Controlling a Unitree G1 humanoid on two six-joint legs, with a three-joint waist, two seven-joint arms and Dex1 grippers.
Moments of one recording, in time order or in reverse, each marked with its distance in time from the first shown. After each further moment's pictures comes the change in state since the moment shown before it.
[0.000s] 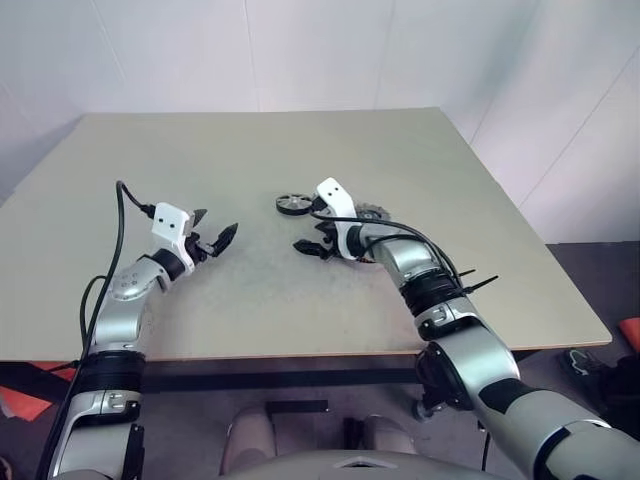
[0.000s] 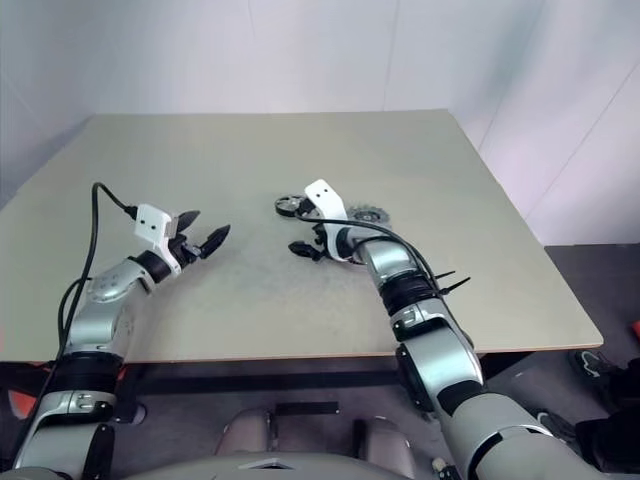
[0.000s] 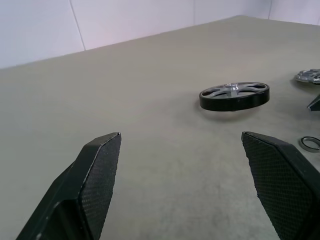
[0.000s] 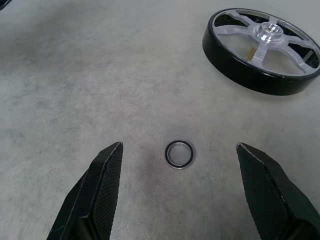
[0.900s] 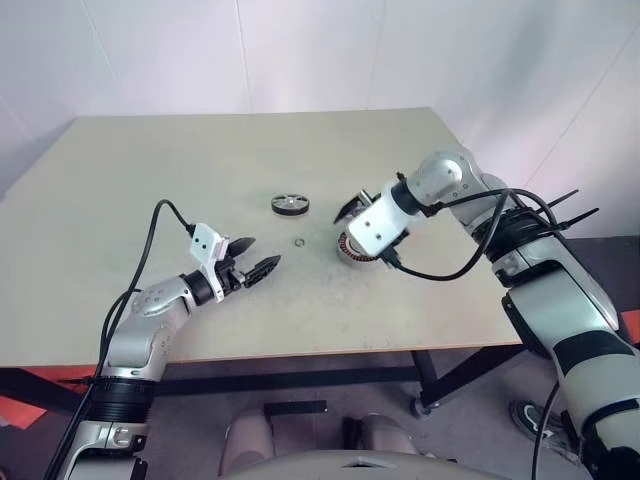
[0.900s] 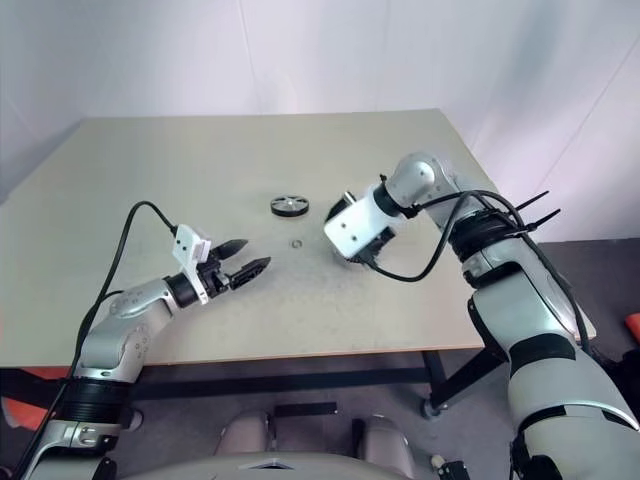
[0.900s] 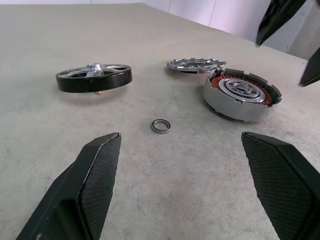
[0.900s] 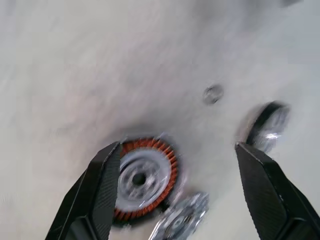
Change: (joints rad) left arm 0.126 -0.037 -0.106 -0.263 -0.148 0.250 -0.134; right arm -0.247 -0.411 0.282 -0.017 -0.171 -0.972 0.711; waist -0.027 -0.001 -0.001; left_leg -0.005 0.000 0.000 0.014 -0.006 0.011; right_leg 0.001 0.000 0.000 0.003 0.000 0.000
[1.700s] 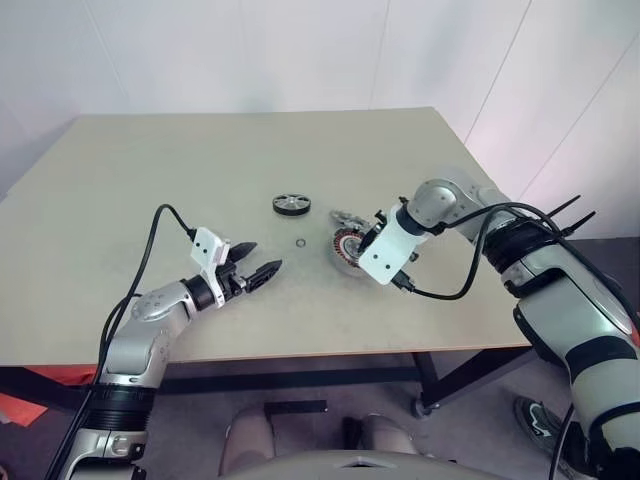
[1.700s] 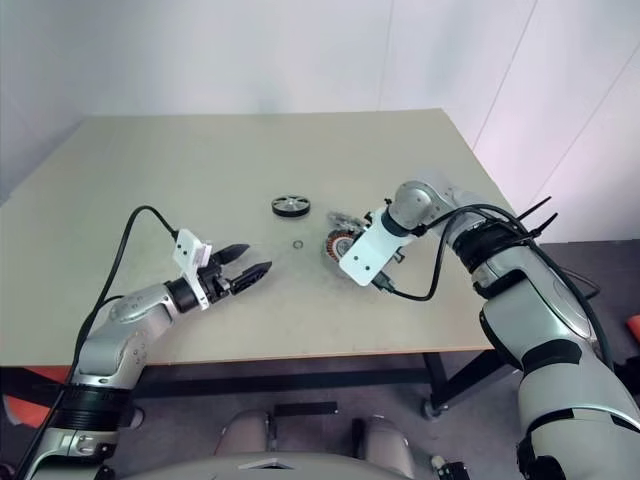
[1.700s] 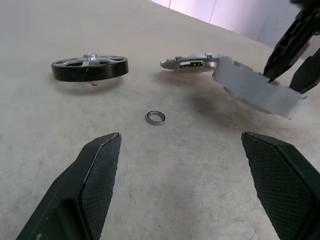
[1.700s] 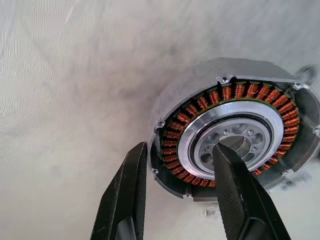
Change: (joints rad) left arm 0.030 -0.001 -0.004 -0.048 -0.010 0.031 0.002; right arm 0.004 -0.108 0.216 0.132 -0.265 -0.267 -0.088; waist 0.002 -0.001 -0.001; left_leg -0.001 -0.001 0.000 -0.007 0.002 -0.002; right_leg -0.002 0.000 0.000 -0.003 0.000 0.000
